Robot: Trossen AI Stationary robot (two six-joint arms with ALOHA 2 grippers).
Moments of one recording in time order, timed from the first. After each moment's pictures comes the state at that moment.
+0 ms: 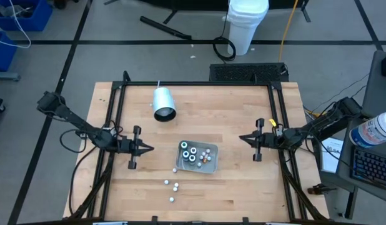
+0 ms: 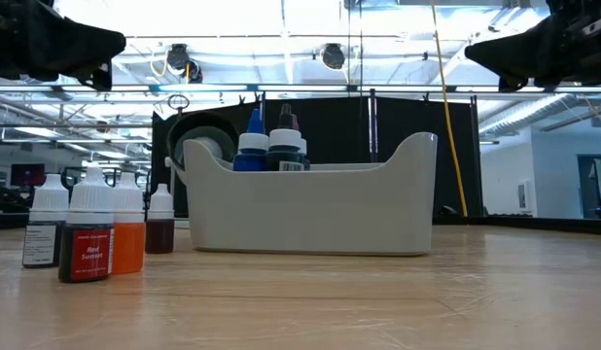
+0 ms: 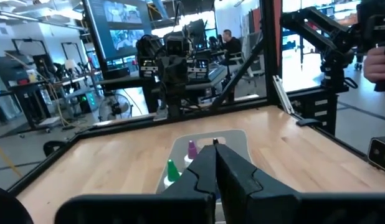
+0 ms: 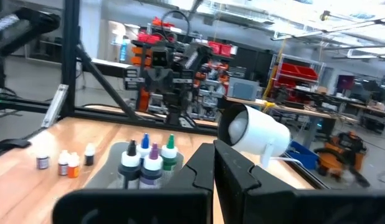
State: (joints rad) left arm -0.54 0.72 0.04 0.75 -0.45 0.17; right arm 0.44 0.66 0.02 0.81 0.55 -0.25
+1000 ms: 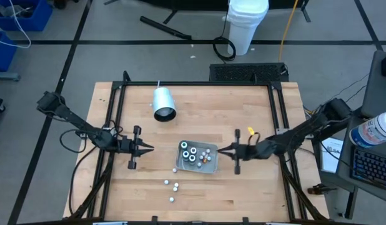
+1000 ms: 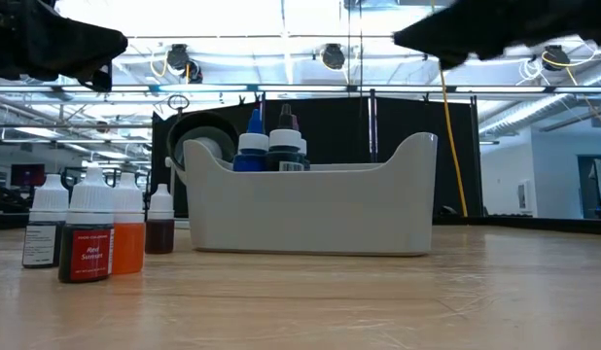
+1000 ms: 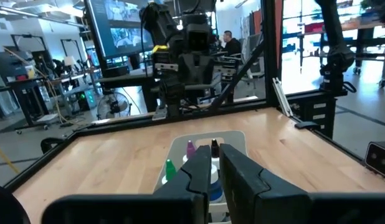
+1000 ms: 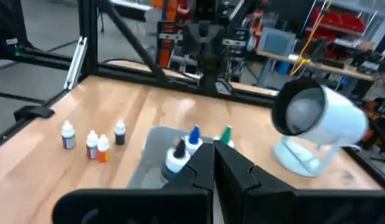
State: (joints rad) left arm -0.54 0.72 0.04 0.76 -0.45 0.15; right arm 0.44 1.26 0.43 0.70 0.49 -0.13
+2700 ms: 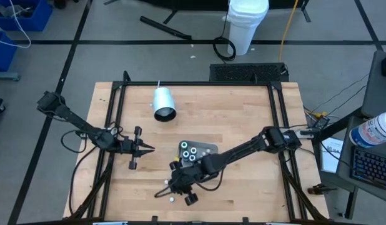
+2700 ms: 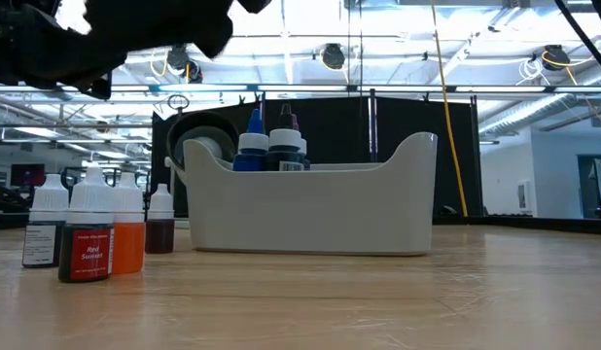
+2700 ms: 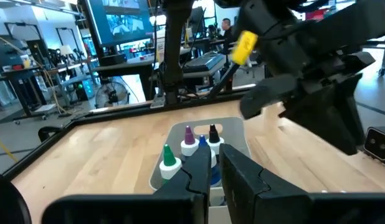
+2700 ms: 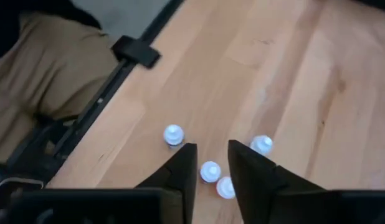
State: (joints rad) left arm -0.54 0.72 0.04 0.70 -0.45 0.13; right arm 0.37 2.24 1.91 -0.47 -0.08 -0.06
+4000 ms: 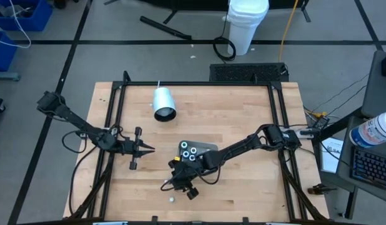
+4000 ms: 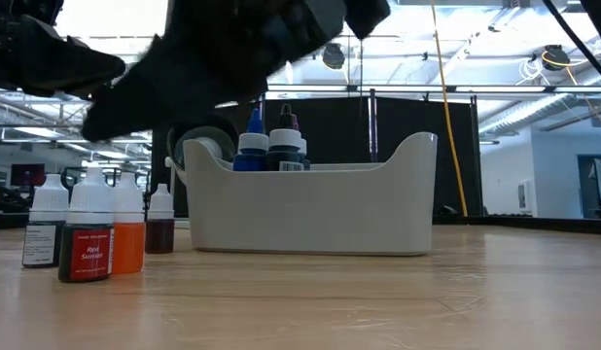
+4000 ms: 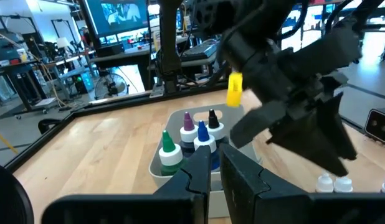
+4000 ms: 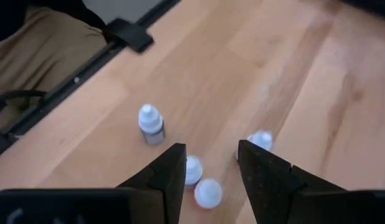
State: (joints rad) left arm -0.54 0.72 0.04 0.64 -0.45 0.13; right arm 0.32 2.24 1.67 -0.12 -0.18 -0.21
